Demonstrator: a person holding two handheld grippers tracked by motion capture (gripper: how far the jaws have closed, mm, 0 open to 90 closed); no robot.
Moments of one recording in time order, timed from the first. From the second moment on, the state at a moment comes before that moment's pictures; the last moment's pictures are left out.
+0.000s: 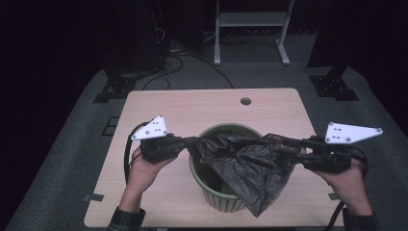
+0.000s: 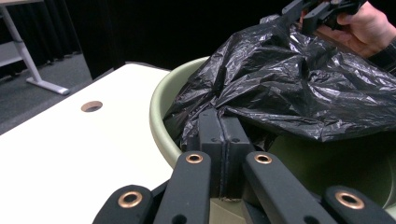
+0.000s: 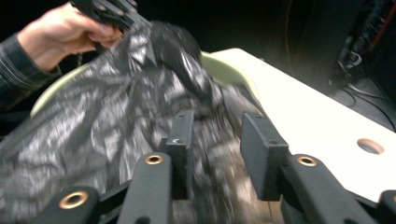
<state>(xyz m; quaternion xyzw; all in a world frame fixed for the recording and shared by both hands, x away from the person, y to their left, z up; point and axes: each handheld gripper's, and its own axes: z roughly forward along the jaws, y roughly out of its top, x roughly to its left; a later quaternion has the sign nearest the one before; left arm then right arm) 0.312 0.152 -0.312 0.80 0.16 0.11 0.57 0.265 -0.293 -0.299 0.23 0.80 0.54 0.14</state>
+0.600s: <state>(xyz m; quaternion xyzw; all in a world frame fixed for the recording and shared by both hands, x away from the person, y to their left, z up) 0.314 0.151 -0.312 0.80 0.16 0.11 0.57 0.244 -0.345 -0.322 0.28 0.77 0.55 0.14</state>
